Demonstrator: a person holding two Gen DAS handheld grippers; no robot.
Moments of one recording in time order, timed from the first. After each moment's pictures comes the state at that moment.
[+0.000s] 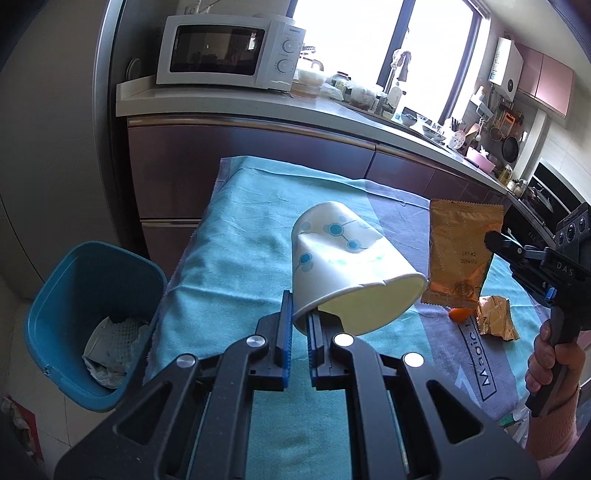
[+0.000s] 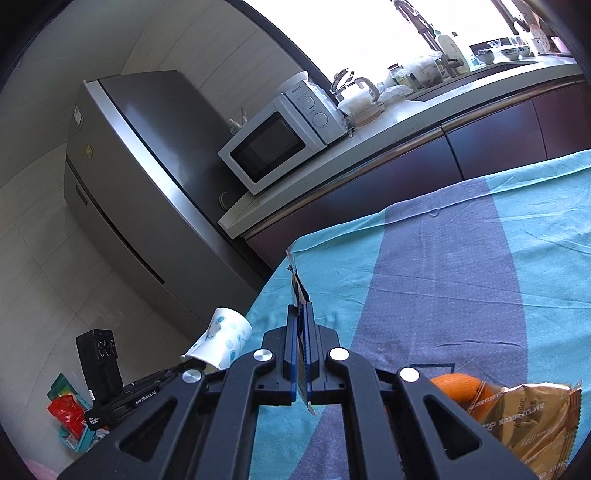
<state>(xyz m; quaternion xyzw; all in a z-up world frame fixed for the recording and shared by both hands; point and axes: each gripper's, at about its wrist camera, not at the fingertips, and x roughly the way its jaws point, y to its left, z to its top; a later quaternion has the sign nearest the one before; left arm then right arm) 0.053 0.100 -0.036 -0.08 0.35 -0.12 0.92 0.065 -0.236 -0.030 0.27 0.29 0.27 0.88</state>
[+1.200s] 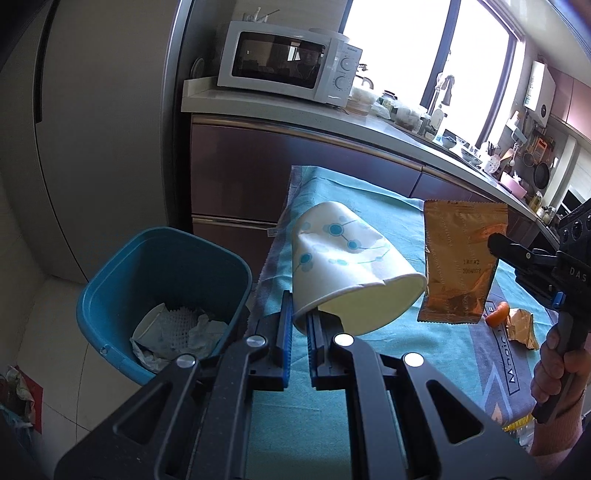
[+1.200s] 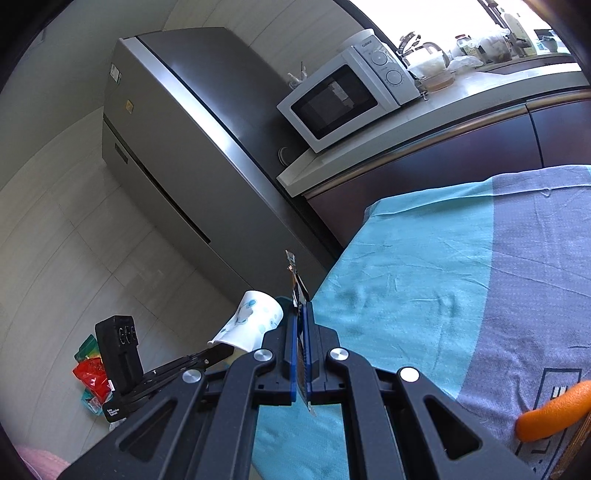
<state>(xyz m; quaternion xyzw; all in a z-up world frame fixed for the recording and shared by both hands) 0.026 0.176 -0.036 -0.11 0.34 -0.04 0.93 0.087 -0.139 -0.021 0.24 0.32 0.38 0.83</state>
